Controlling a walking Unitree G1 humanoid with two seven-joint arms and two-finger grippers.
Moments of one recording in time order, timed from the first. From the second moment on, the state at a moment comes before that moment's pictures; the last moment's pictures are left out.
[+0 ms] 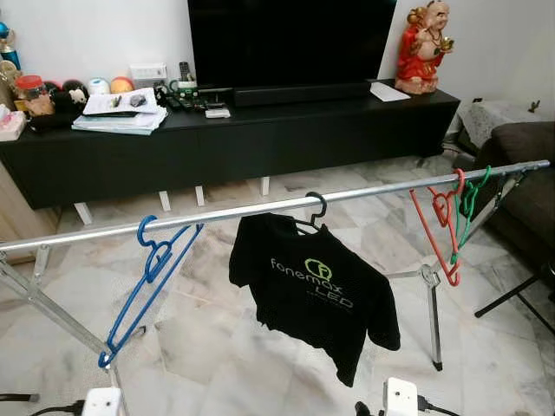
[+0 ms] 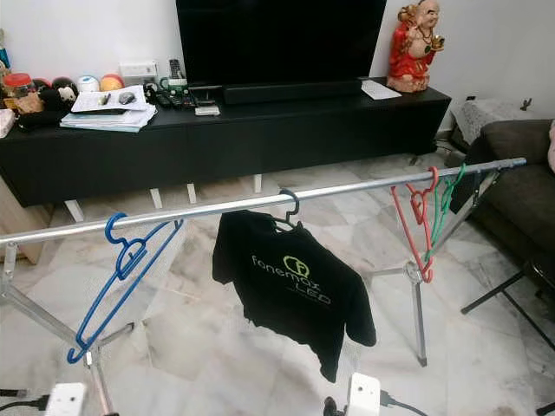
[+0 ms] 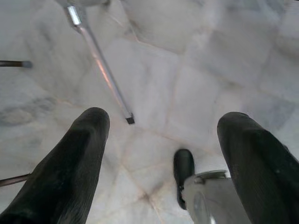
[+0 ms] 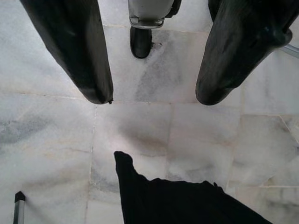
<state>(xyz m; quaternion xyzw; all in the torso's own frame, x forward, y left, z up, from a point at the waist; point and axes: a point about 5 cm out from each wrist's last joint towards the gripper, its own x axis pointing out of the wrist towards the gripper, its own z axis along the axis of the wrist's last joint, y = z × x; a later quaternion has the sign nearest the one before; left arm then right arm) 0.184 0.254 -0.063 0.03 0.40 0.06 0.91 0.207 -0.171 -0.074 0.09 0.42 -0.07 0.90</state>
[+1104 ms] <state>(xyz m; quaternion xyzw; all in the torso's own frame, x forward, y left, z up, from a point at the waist) 0.172 0.253 -0.073 0.03 0.44 0.08 0.90 0.211 -0.165 -0.072 0.10 0.41 -0.07 0.90</state>
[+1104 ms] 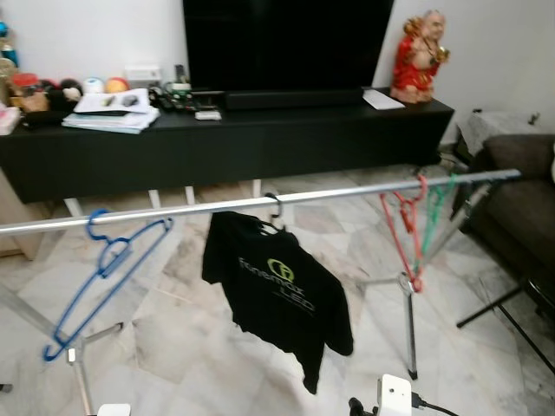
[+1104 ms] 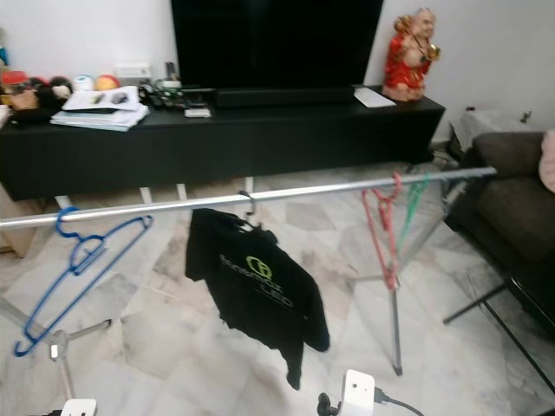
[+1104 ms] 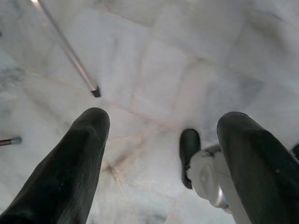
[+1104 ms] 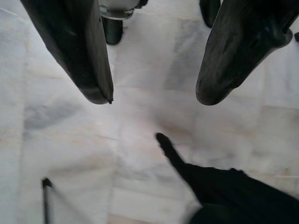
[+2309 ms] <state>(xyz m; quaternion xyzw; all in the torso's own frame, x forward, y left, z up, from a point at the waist) 0.157 0.252 -0.080 0.03 0.46 0.07 0.89 0.206 -0.162 -0.074 0.11 0.42 -0.06 0.90</state>
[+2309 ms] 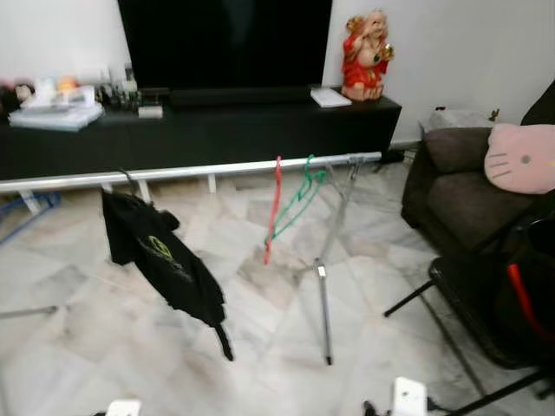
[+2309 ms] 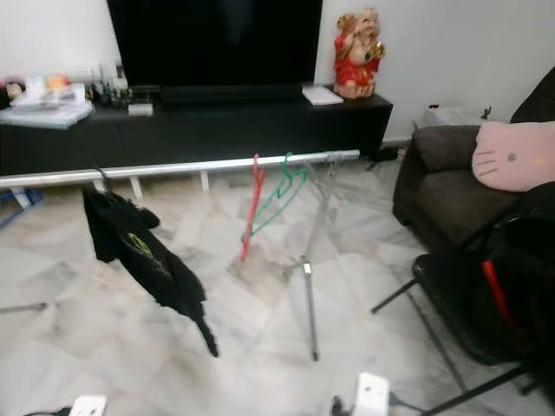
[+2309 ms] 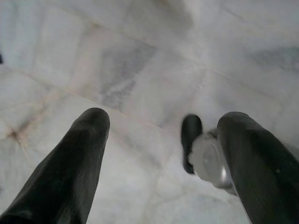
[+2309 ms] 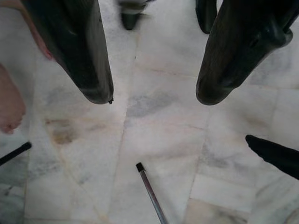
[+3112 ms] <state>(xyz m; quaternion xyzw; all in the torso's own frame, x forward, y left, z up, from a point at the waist) 0.148 0.241 -0.087 0.04 0.49 0.02 0.87 0.190 -0.180 -0.080 0.13 0.41 -0.11 0.90</state>
